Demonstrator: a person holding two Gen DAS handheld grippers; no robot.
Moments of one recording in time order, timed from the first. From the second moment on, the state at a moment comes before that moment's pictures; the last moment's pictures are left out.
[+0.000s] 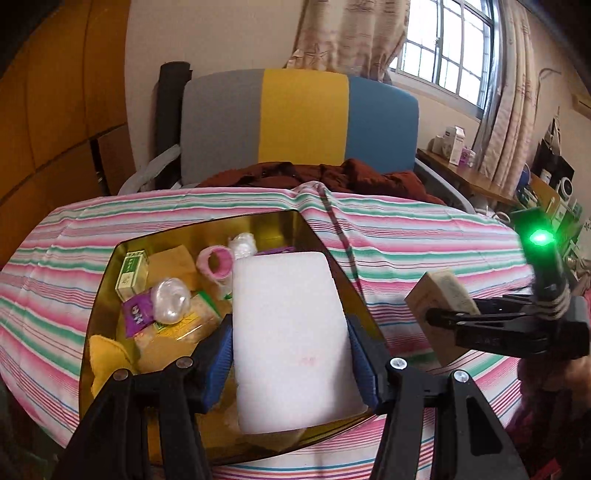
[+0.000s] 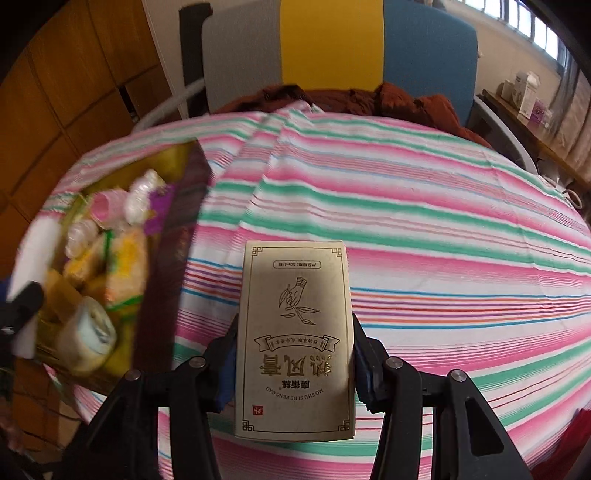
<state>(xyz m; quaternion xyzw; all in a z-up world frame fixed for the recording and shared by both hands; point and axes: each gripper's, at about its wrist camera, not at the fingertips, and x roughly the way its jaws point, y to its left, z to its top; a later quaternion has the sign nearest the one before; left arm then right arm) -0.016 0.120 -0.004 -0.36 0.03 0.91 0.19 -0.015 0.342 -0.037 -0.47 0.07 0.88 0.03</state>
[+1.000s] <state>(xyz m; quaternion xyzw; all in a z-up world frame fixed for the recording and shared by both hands) -0.042 0.038 0.003 -0.36 -0.08 0.92 0.16 -0.075 0.231 -0.017 -0.44 0.05 0.90 -0.07</state>
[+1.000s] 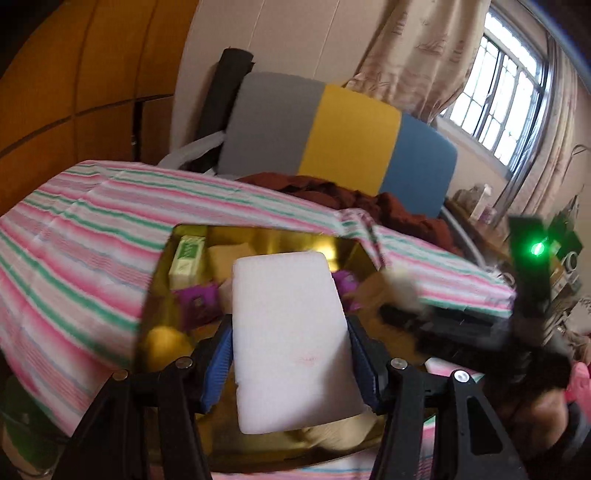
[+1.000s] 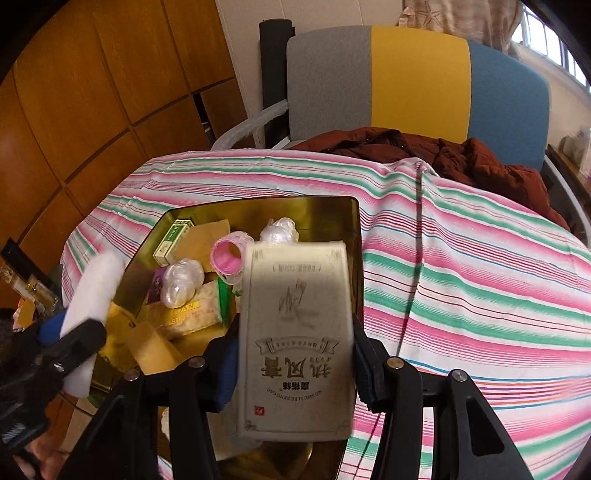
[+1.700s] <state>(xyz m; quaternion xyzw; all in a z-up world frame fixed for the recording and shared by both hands) -0.072 0.044 -0.020 -0.41 -0.11 0.90 0.13 -0.038 0.226 -0.018 -0.42 0.02 0.91 -0.07</state>
